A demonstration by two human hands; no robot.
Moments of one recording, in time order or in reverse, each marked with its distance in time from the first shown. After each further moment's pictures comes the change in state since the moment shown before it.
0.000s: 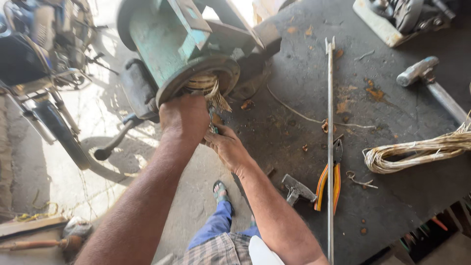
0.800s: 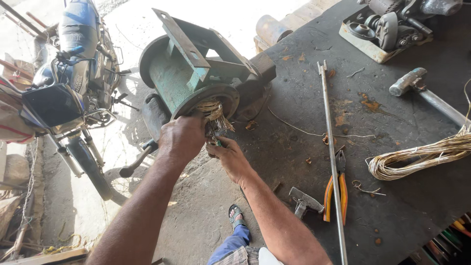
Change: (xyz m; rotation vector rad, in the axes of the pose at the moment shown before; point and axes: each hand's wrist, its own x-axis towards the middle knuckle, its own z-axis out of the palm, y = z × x) left_hand -0.015 -0.014 -0.031 -0.014 0.022 0.067; right_hand -0.006 -0.023 0.026 -0.291 0.046 -0.130
